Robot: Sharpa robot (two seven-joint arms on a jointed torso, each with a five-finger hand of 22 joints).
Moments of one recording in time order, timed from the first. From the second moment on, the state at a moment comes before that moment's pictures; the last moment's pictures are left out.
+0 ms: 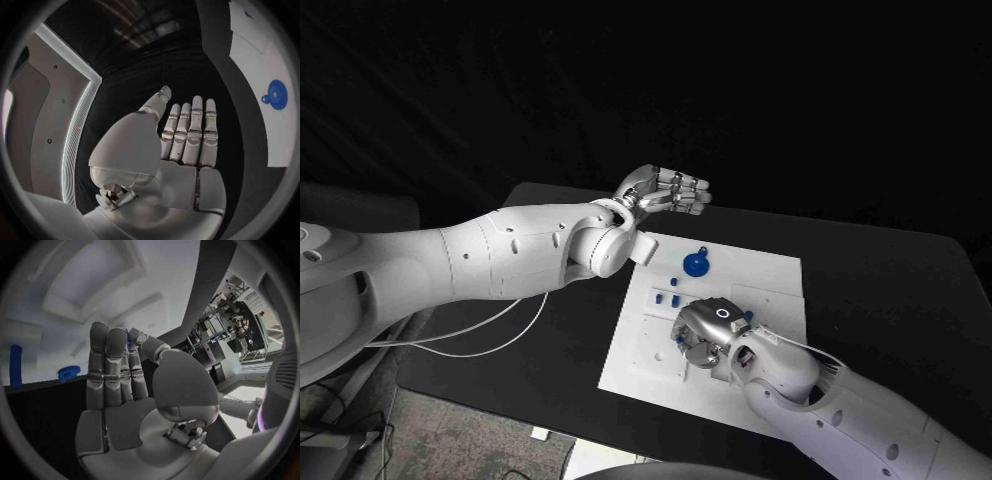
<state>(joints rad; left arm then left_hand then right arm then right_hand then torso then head) 1.28 -0.70 -0.12 1.32 -0.15 -0.33 0.41 1.37 -0.01 0.14 -0.16 0.16 1.04 0.14 0.07 0.06 1.05 0.15 0.06 0.06 1.16 0.13 0.06 0.08 0.02 0.98 0.11 0.09 0.15 0.76 -0.42 0.18 1.34 -2.06 -0.21 -0.12 1.23 -0.09 0.64 -0.27 0.14 1.28 0.08 0.06 0.07 1.34 0.03 0.05 0.06 1.45 -0.06 0.76 0.55 0.11 1.38 -0.09 0.50 0.90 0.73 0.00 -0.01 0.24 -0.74</state>
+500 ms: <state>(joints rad) 1.28 -0.70 -0.12 1.32 -0.15 -0.32 0.41 1.37 -0.01 0.14 -0.16 0.16 1.04 0.14 0.07 0.06 1.05 0.15 0.06 0.06 1.16 0.13 0.06 0.08 0.02 0.98 0.11 0.09 0.15 0.76 -0.42 0.17 1.33 -2.02 -0.21 -0.12 1.19 -0.12 0.56 -0.26 0.17 1.12 0.12 0.07 0.06 1.13 0.09 0.06 0.06 1.44 -0.03 0.75 0.54 0.12 1.39 -0.06 0.45 0.88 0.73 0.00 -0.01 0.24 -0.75</state>
